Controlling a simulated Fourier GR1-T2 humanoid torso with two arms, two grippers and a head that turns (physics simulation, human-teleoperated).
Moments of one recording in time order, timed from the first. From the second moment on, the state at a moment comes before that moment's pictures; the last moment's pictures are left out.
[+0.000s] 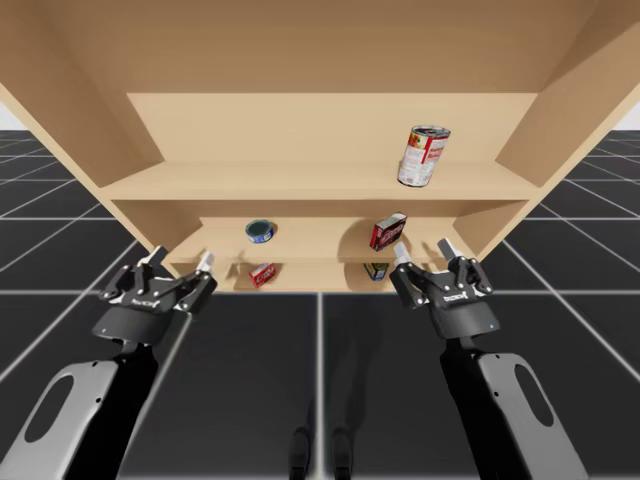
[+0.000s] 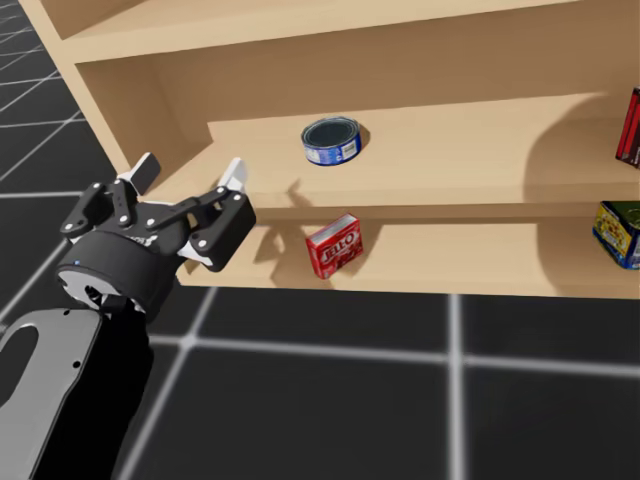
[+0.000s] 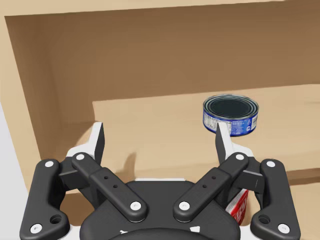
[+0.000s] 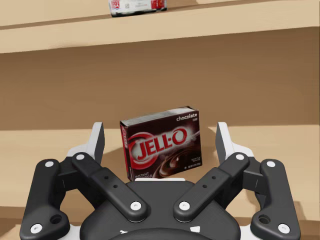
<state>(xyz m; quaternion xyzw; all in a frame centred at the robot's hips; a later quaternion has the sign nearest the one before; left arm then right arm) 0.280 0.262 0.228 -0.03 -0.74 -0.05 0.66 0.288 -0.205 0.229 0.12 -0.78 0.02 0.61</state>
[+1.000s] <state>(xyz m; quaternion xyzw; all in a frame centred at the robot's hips) 0.299 0.242 0.150 -0.12 -0.63 -0.15 0.75 0.289 -0.207 0.229 0.12 -0.78 0.02 0.61</state>
